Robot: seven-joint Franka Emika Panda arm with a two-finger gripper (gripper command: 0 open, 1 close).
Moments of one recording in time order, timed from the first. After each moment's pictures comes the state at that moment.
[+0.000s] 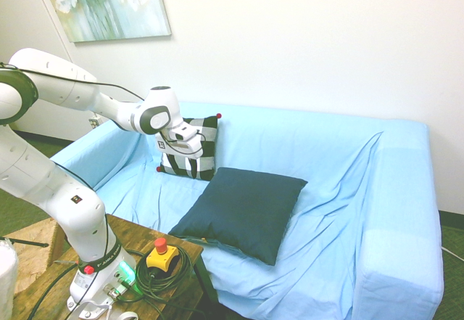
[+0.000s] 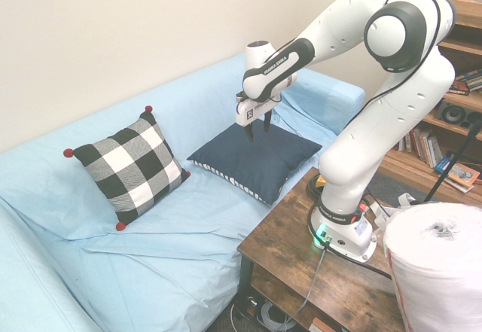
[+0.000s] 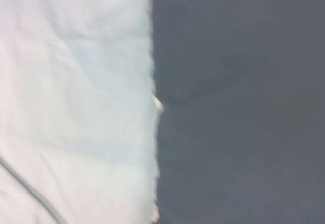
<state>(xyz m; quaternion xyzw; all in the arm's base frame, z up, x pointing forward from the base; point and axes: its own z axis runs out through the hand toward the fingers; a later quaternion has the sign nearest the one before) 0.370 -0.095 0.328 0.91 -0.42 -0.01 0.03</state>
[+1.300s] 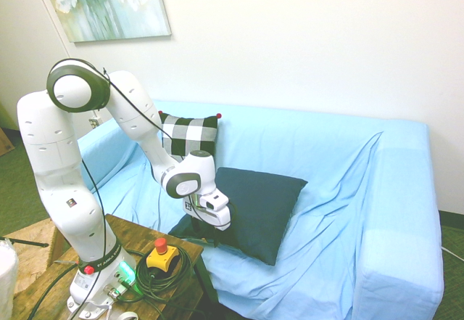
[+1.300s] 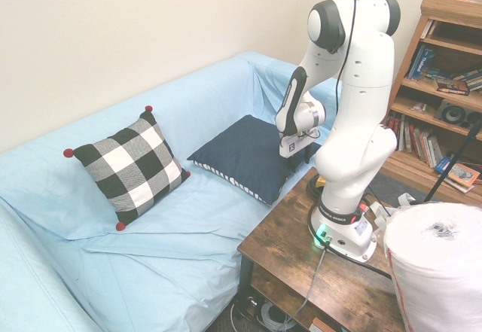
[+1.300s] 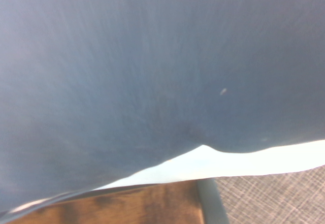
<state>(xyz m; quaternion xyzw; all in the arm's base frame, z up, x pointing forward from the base) 0.280 -0.224 0.135 0.88 -0.46 -0.10 0.05</state>
